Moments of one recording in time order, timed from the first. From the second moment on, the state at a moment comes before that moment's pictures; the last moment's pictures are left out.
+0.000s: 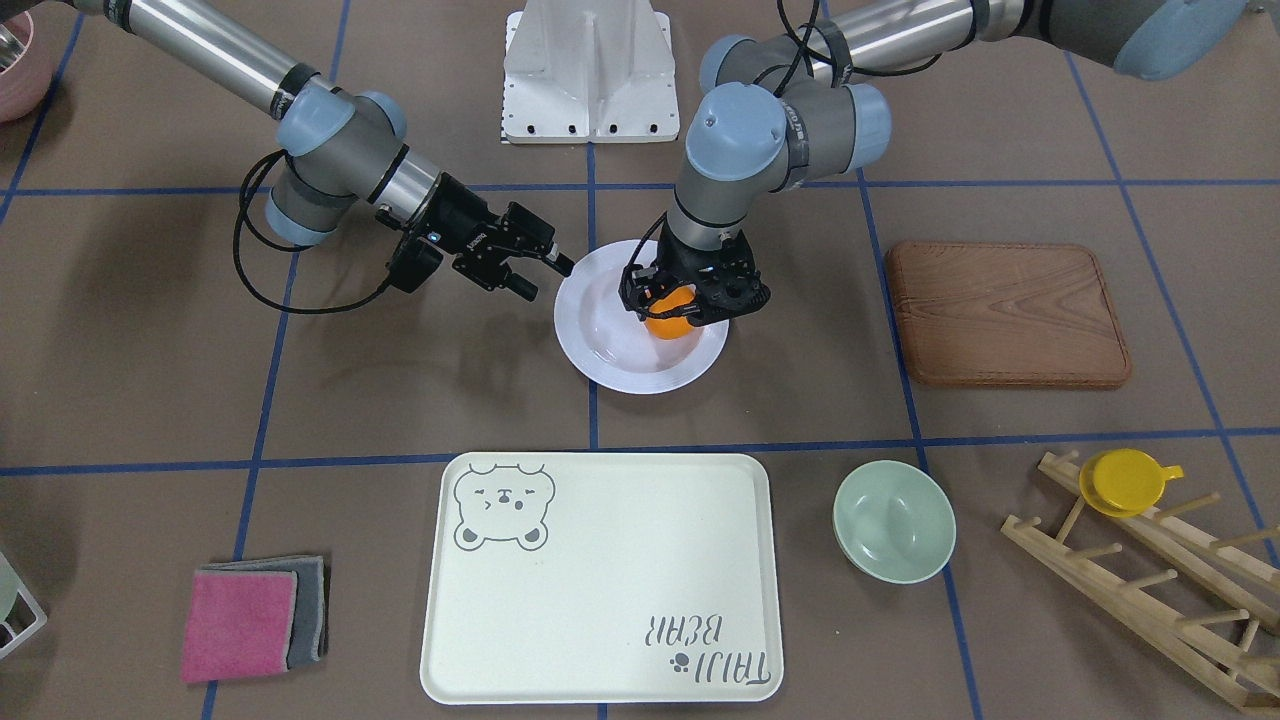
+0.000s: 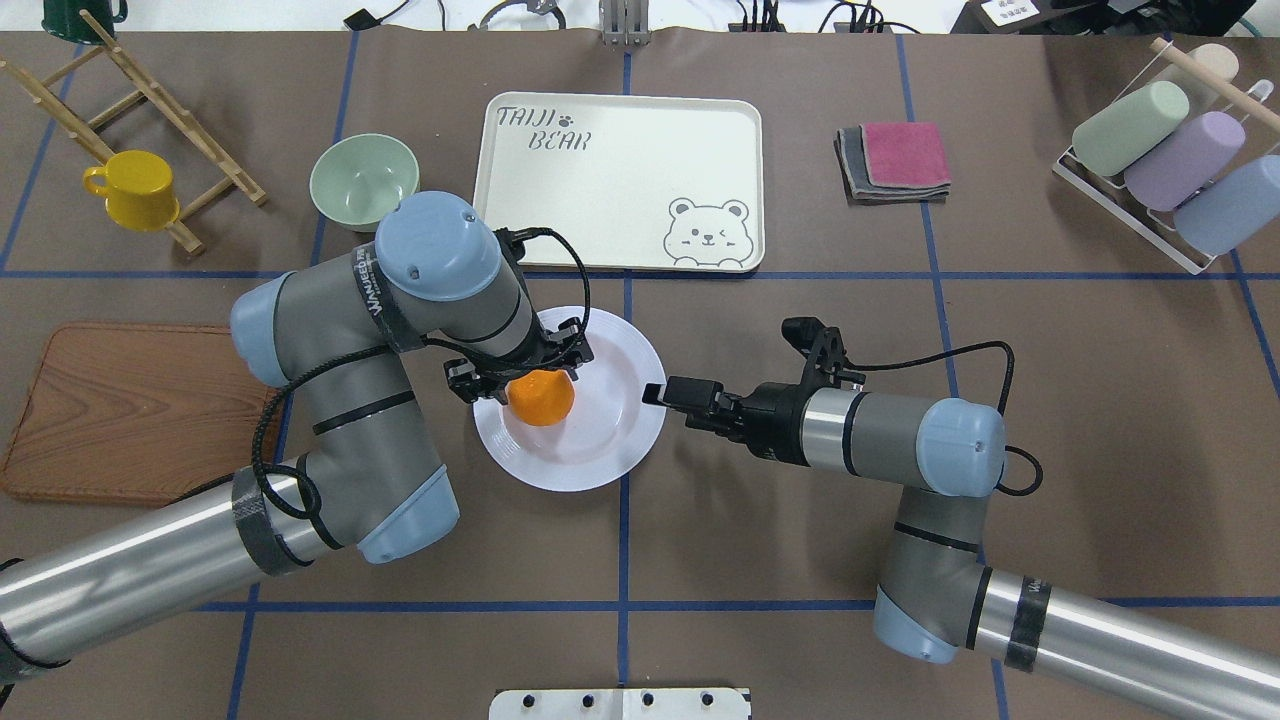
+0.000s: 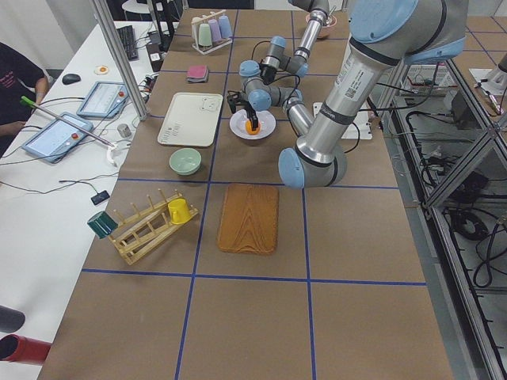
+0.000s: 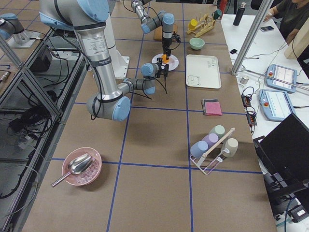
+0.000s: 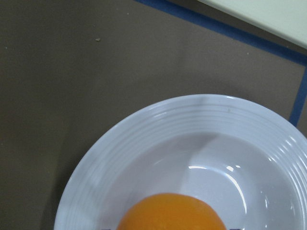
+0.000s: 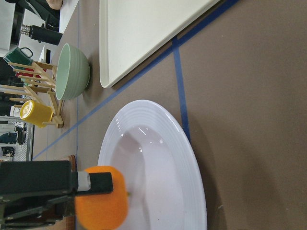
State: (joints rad) left arm -0.55 -2.25 -1.58 -1.72 -1.98 -1.52; right arm 0.40 -1.16 1.42 -0.16 1.65 1.70
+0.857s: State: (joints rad) left arm -0.60 -2.20 -1.67 -1.71 -2.00 -1.45; right arm 0.36 -1.09 1.37 -0.23 1.60 1.70
